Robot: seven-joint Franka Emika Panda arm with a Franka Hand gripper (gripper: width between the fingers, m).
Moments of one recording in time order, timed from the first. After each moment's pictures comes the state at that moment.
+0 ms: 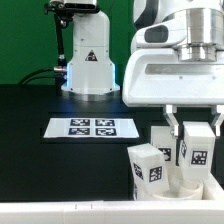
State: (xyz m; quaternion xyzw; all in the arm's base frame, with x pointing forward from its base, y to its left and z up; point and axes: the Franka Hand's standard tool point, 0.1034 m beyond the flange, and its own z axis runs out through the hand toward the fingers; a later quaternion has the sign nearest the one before) arm 0.616 0.119 0.093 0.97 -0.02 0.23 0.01
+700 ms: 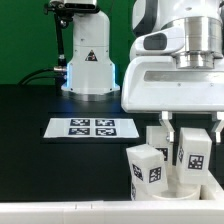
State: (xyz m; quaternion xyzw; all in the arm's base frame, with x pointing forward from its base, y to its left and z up) arm 0.616 0.117 0.088 0.97 -0.02 0.23 0.01
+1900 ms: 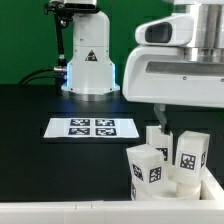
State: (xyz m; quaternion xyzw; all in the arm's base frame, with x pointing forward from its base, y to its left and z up) arm 0.635 0.111 0.108 0.99 -0.13 0.02 0.00
